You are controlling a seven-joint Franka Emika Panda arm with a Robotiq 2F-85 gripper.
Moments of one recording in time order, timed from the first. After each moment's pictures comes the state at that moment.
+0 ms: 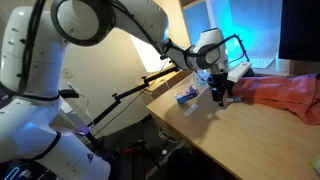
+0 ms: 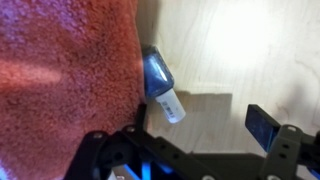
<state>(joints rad) 0.06 0.81 0.16 -1.66 -0.27 2.45 -1.72</state>
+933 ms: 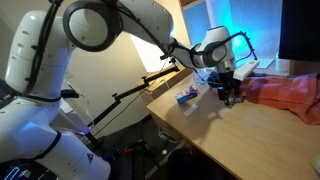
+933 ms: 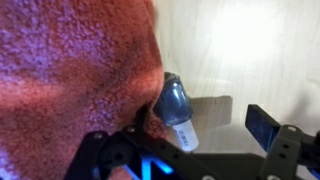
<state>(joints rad) 0.07 0.88 0.13 -1.54 -0.28 2.39 -1.68</state>
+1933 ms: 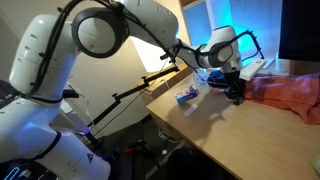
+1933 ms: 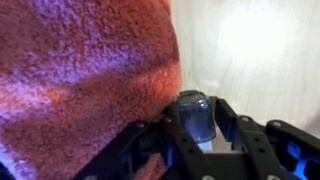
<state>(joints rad) 0.06 0.94 0.13 -1.44 -0.27 2.39 -1.68</state>
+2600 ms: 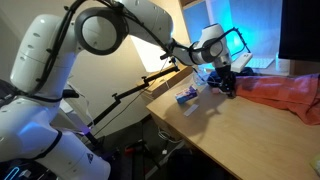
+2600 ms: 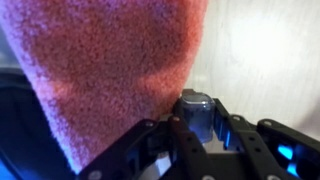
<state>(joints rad) 0.13 0.92 0.14 -1.44 -0.32 2.40 -1.68</state>
